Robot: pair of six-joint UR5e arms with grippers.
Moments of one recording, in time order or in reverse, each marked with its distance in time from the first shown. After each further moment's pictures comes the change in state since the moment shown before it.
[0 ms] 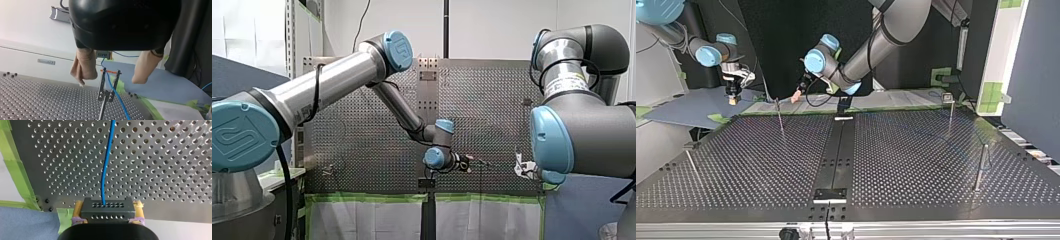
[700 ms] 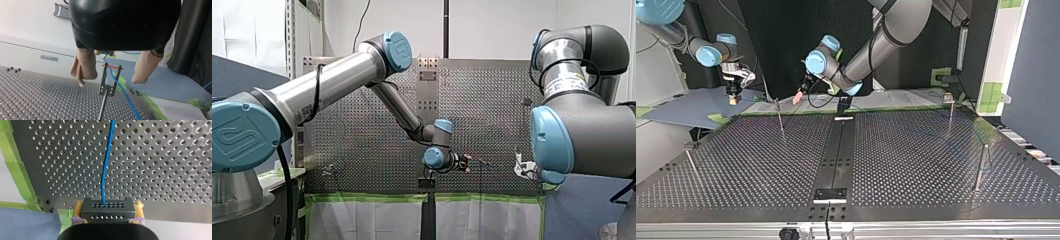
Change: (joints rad) left arm 0.009 0.000 0.000 0.001 -0.005 -0.019; right arm 0.002 0.001 0.000 0.003 -0.001 0.006
